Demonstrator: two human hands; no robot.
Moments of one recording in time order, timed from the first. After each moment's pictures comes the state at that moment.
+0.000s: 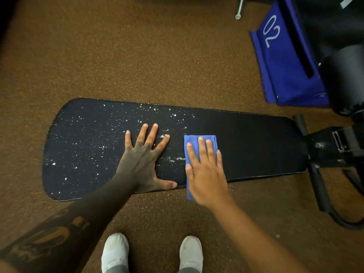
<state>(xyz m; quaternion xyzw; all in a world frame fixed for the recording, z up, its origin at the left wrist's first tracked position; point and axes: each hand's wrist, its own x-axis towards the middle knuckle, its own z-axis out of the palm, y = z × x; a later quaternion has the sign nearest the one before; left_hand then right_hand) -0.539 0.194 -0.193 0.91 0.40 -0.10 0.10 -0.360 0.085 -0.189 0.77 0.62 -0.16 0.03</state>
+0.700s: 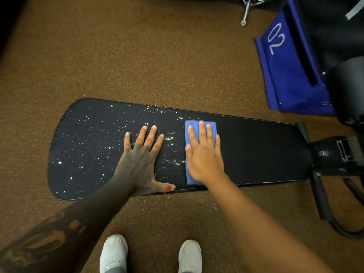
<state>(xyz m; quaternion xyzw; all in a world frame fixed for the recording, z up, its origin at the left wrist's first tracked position) -0.554 0.199 -0.189 0.90 0.41 -0.12 0.11 -0.357 0.149 -0.193 0.79 0.59 -0.15 0.01</state>
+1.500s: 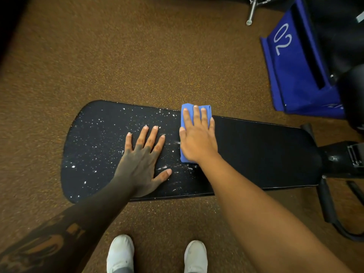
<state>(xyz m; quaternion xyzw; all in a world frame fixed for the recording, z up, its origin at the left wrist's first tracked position) -0.585 0.219 -0.198 0.90 0.41 -0.10 0.10 -0.386 0.223 -0.195 0.78 0.61 -0.14 0.01</state>
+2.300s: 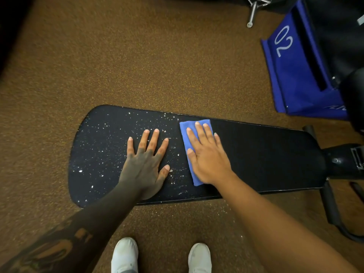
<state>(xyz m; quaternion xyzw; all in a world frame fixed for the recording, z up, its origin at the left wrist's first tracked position) -0.587 0.220 -0.196 0.89 0.44 -0.10 0.11 -0.376 0.178 -0.191 0.73 0.66 -0.15 0.03</state>
